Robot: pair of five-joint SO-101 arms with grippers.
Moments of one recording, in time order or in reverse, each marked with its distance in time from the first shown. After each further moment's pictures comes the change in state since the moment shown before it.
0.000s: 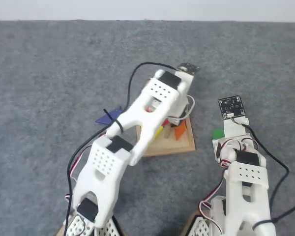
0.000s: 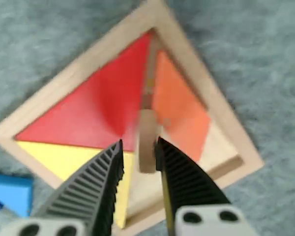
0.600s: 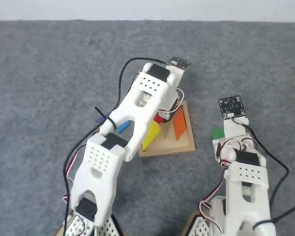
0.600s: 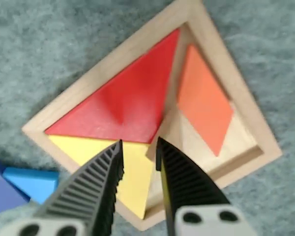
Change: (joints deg) left arm -3.4 -0.1 -2.5 3.2 -4.9; right arm 0.0 0.0 0.0 0.0 0.0
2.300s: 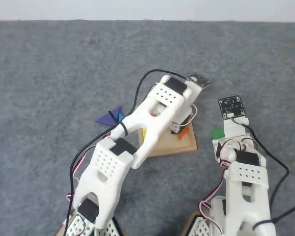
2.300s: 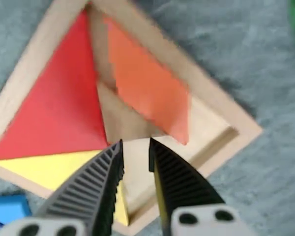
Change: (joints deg) left arm 6.6 0.0 5.2 -3.1 -5.3; right arm -0.1 0.0 0.0 0.0 0.0
